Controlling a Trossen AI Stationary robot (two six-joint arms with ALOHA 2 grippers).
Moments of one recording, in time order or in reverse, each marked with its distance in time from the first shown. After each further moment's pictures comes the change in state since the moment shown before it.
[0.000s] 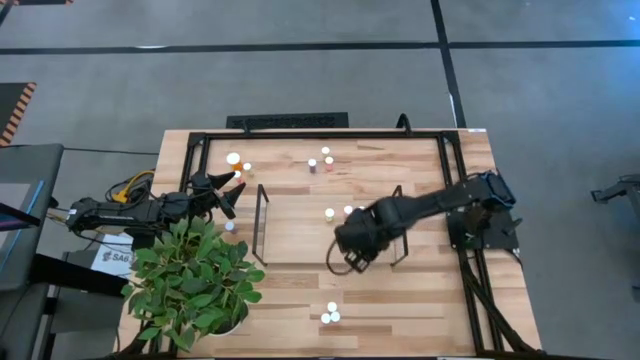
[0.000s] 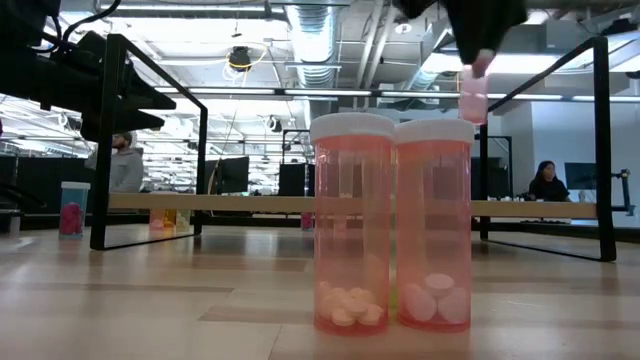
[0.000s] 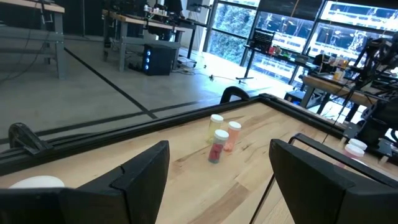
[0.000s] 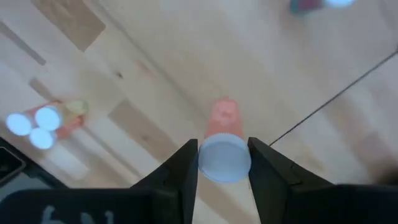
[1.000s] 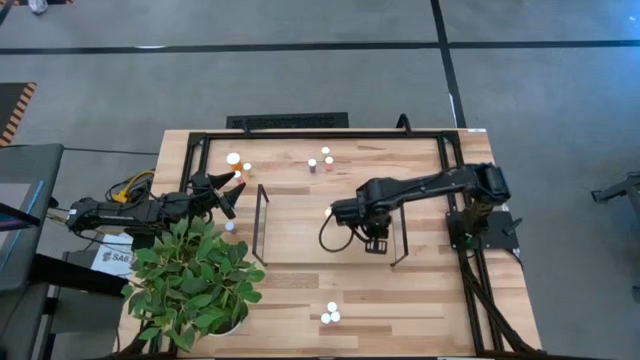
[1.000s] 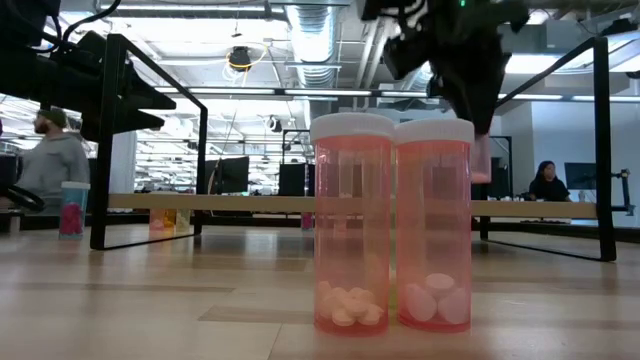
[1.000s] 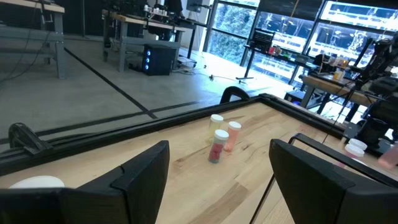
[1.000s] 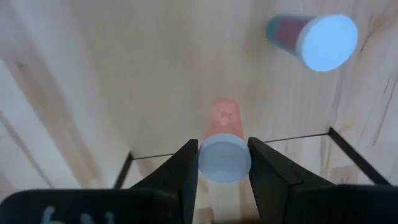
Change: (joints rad) left arm 0.000 0.000 0.000 0.000 0.000 0.000; right arm -0.193 0.000 -0.196 0.008 -0.001 -0.785
